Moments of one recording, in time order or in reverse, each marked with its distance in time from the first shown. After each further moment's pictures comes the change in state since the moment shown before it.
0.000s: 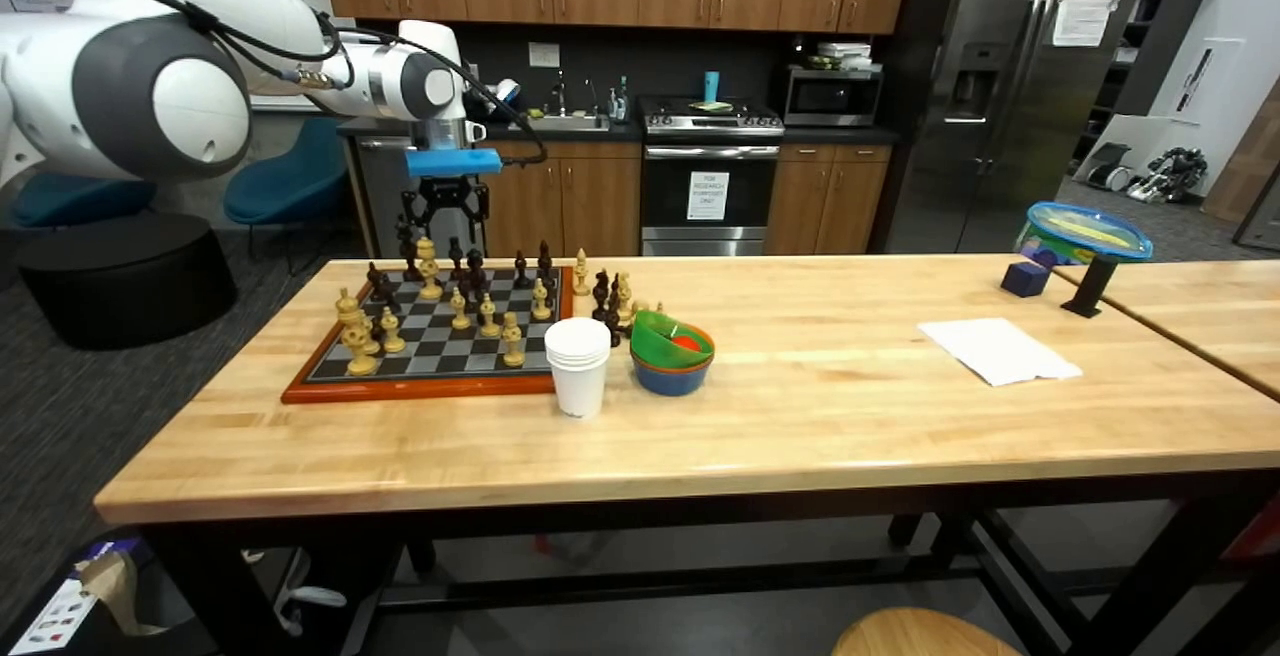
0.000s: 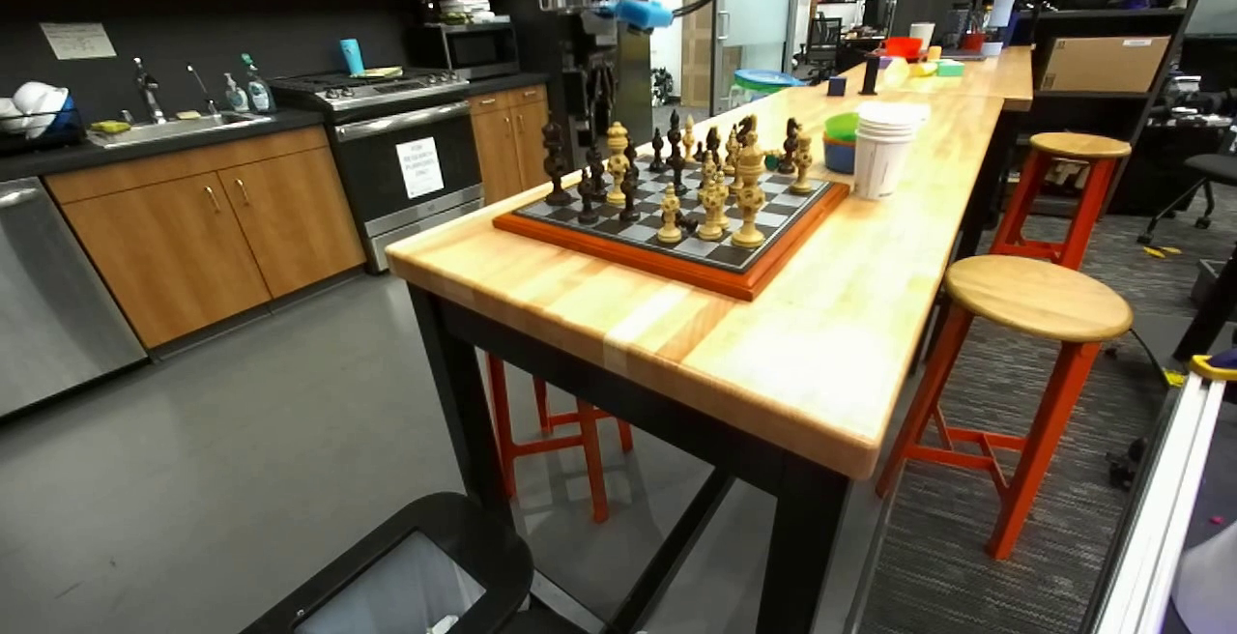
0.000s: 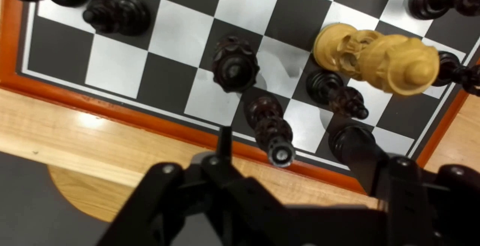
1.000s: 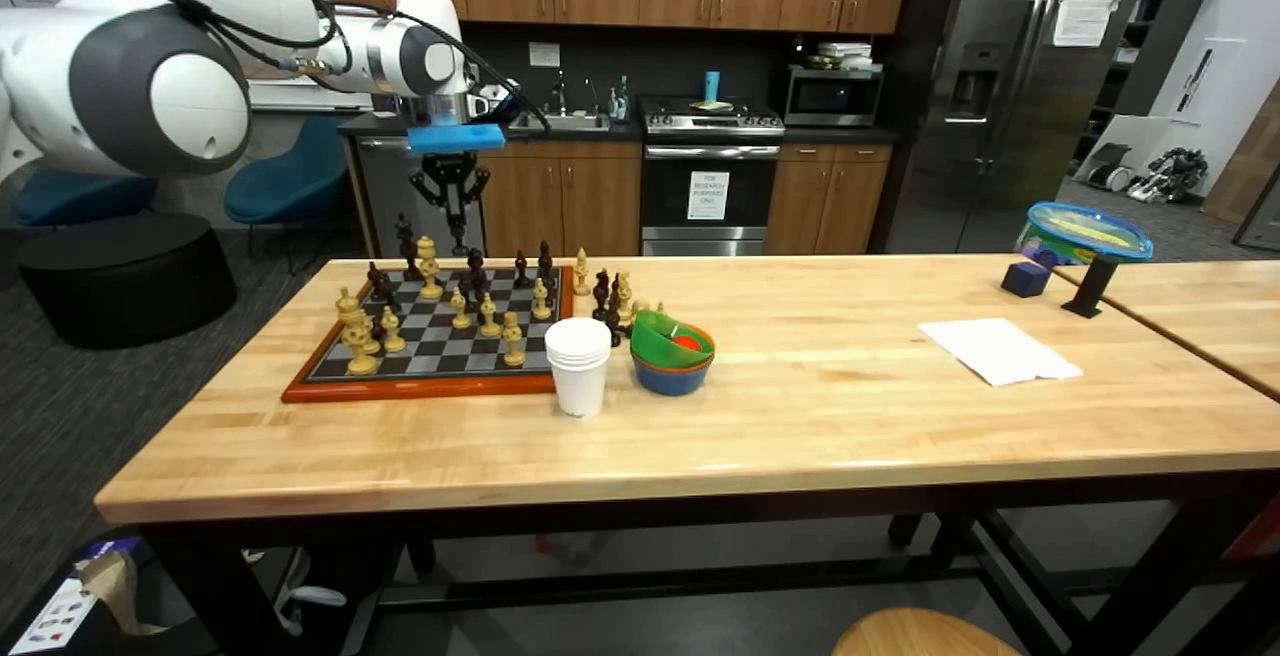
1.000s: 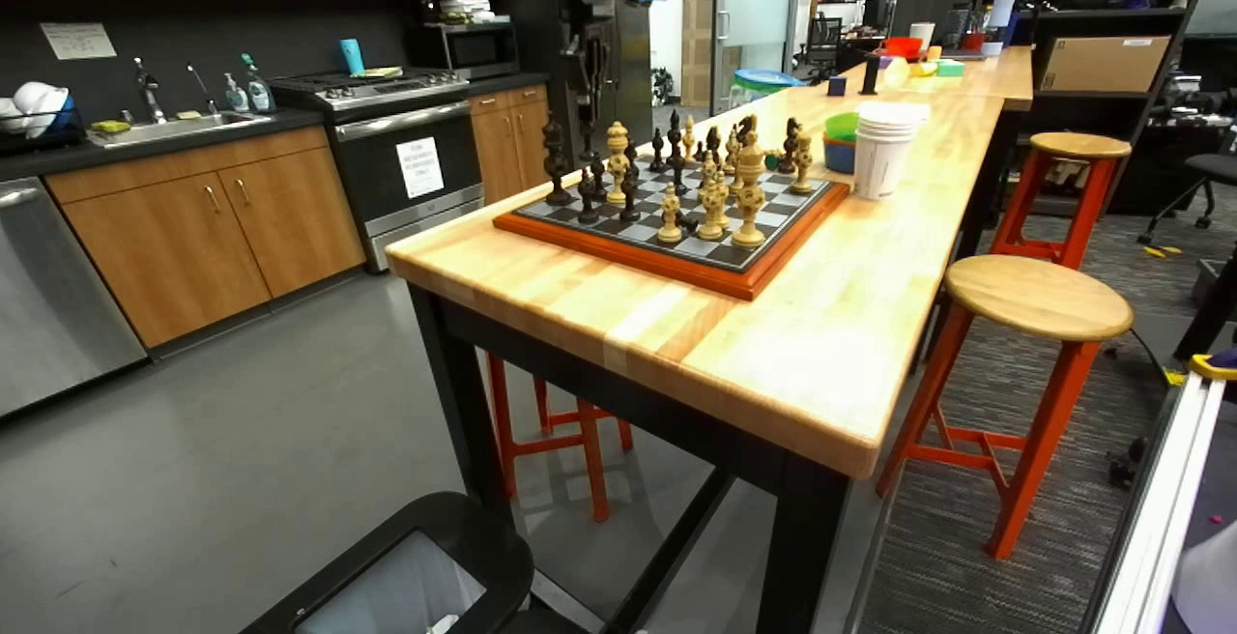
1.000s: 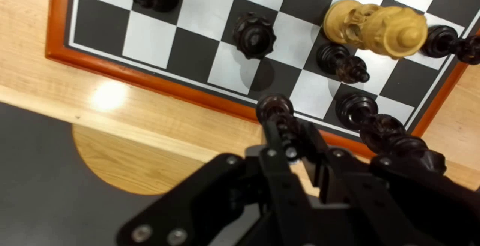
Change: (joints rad) arm -0.006 -0.012 -0.001 0.063 0.003 -0.008 0.000
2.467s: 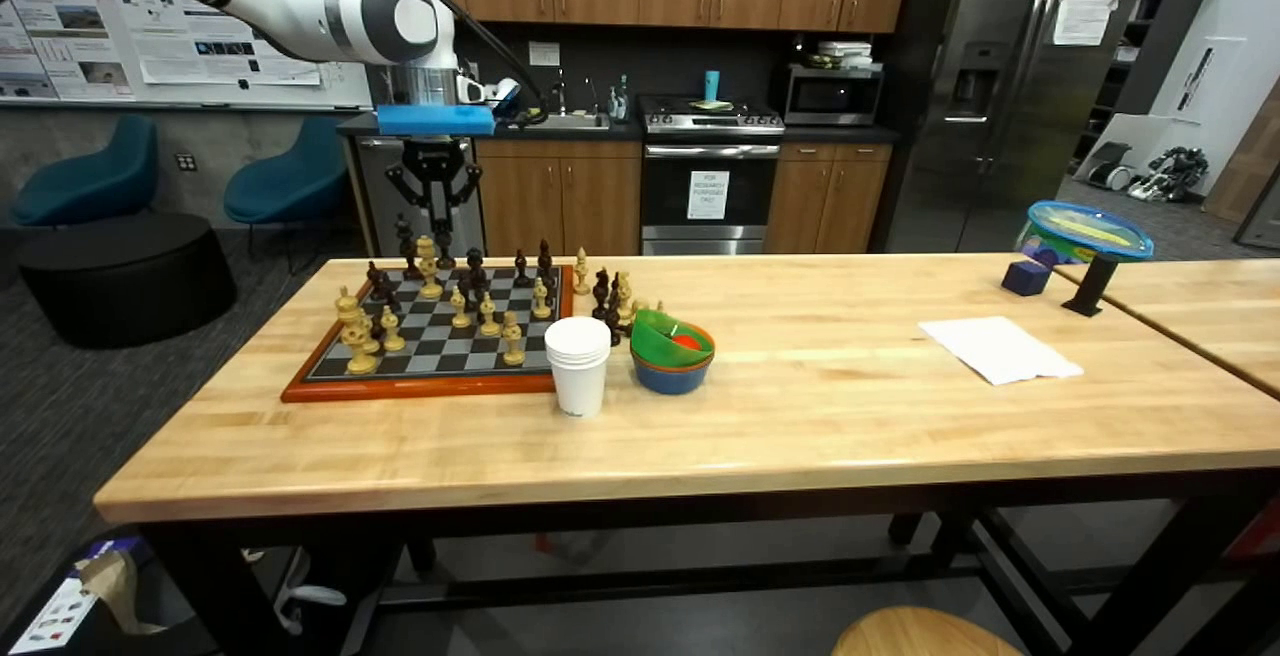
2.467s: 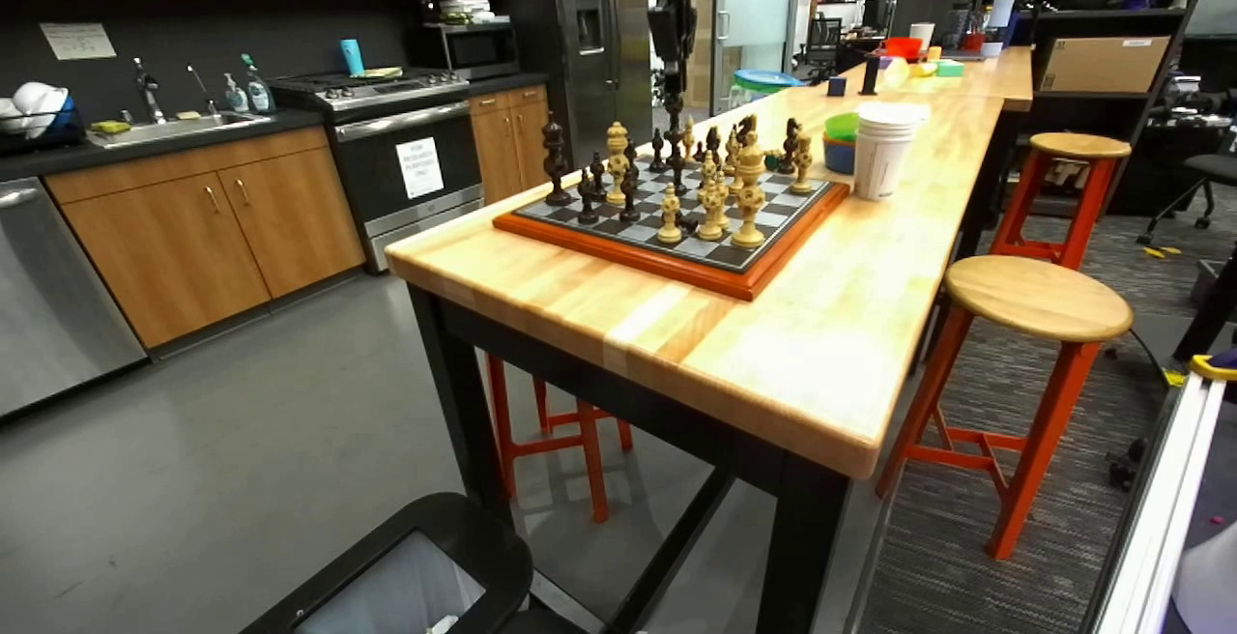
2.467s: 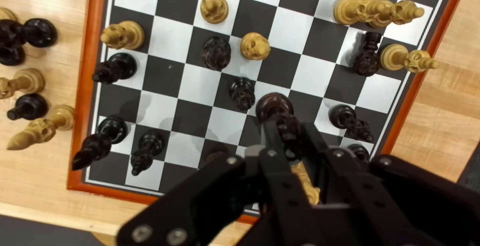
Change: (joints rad) arm -0.052 -0.430 -0.035 -0.567 0.006 0.036 -0.004
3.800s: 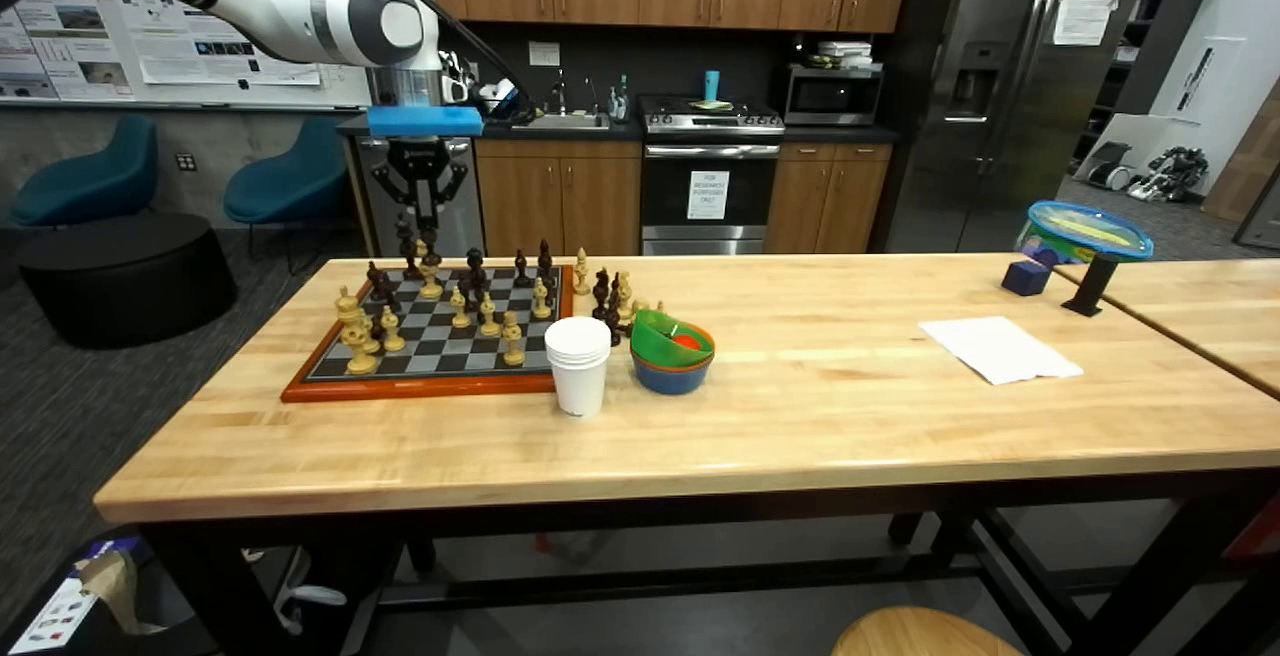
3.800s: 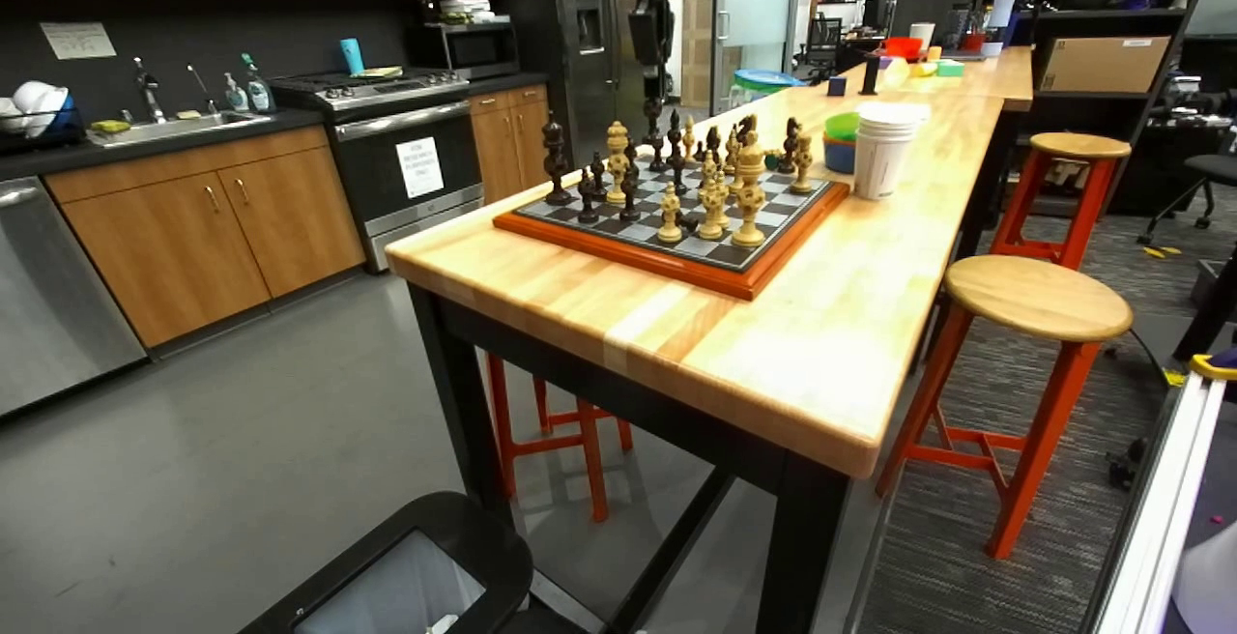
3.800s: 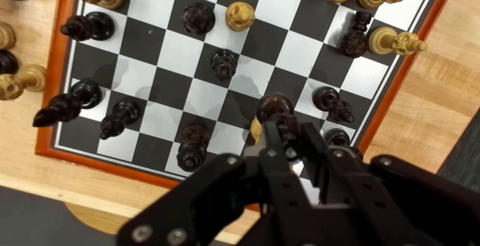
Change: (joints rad) arm 0.017 0.013 0.026 0.008 0.011 0.028 -0.042
